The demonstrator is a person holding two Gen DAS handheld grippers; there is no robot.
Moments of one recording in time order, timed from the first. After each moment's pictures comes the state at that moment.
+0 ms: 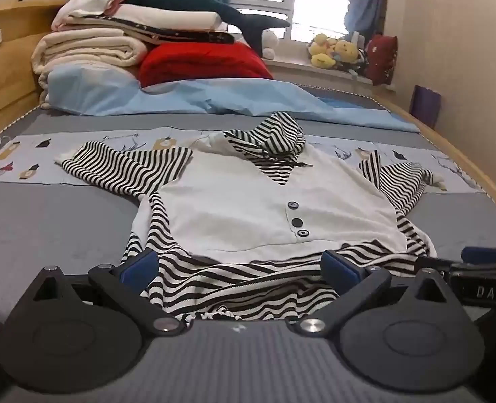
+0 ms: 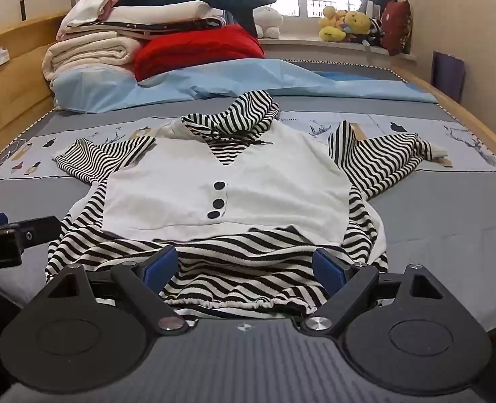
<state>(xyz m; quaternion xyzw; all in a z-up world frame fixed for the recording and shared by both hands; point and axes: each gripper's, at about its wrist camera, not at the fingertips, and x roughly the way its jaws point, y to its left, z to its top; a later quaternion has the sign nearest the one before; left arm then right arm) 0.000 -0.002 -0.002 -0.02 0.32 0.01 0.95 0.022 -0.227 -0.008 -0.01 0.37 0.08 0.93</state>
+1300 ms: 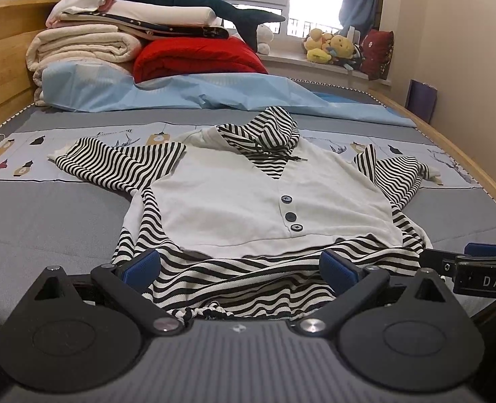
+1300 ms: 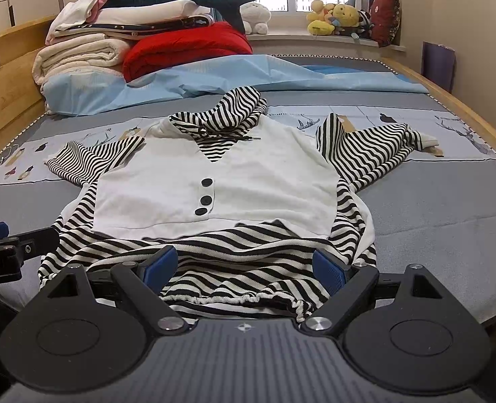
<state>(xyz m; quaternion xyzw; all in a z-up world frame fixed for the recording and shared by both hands) 0.003 -0.006 -0.003 -0.02 0.33 0.01 0.94 0.022 -0.239 -0.007 0.01 0.37 0.06 0.93</state>
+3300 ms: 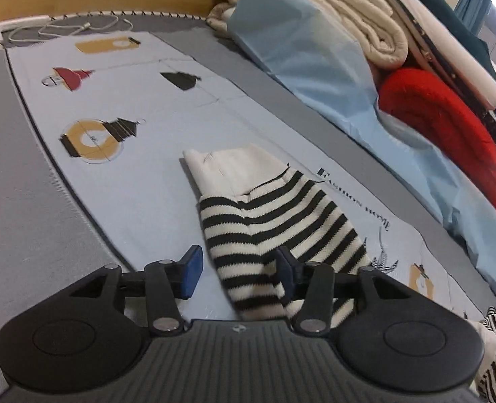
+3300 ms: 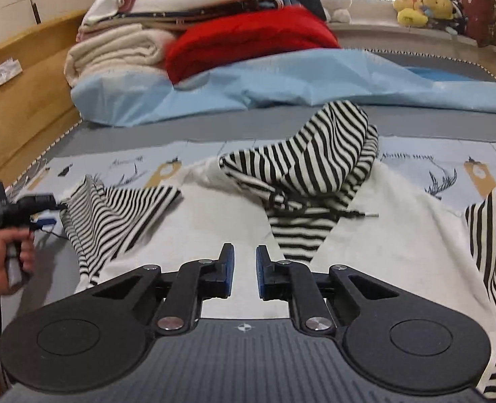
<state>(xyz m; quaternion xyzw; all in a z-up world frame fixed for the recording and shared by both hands) 0.351 0.418 -0.147 -0.28 0.31 0.26 0.87 0.315 -0.155 -0.063 0.03 0.39 0.20 0.90</state>
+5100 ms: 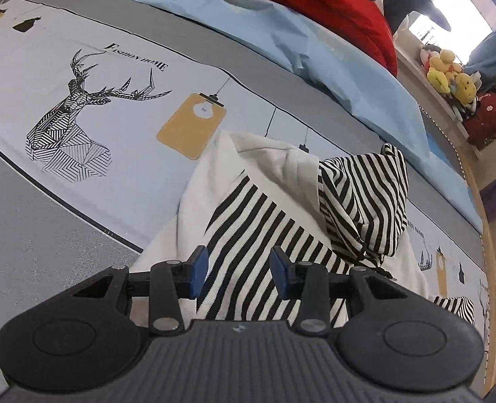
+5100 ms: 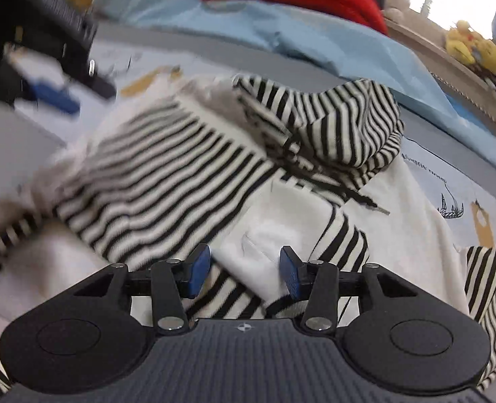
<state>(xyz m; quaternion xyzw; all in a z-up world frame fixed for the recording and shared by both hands) 0.372 0.154 -0.068 -0.26 0.46 0.09 0.85 0.331 -0.104 -0.118 -0.19 0.43 0.20 0.86</state>
